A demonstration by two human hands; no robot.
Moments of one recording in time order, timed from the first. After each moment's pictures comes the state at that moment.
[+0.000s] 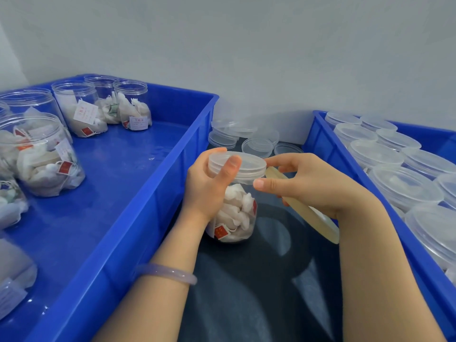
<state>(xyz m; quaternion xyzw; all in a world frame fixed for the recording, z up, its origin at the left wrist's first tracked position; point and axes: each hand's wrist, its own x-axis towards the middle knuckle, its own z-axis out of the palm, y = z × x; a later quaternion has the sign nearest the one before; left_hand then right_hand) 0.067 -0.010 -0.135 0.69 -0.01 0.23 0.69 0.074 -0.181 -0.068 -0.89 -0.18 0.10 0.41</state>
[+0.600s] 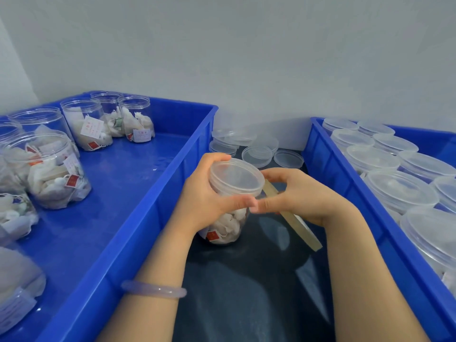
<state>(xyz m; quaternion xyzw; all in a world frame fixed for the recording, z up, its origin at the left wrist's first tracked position) 0.054 0.004 -0.122 0.80 -0.08 0.17 0.57 0.084 -0.183 -0.084 -0.86 -0.21 0.15 0.44</state>
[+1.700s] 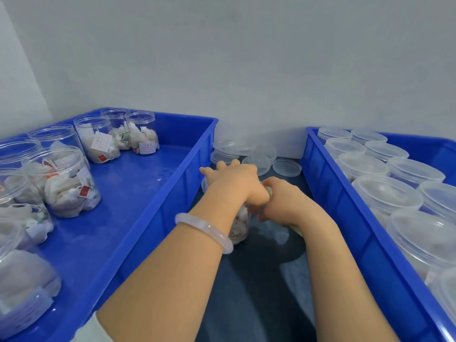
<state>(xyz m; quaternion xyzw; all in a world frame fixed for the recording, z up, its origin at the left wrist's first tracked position) 0.083 -0.051 -0.059 0.99 0.01 -0.06 0.10 0.086 -0.167 -0.086 -0.96 -0.07 0.10 0.27</state>
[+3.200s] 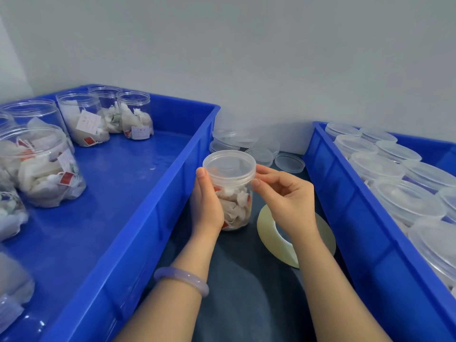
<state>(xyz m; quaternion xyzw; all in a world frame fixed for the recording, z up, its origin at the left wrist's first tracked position) 0.098 -0.023 -0.167 0.61 0.13 0.26 0.74 0.086 -0.150 -0.129 -0.68 -0.20 -0.15 0.69</state>
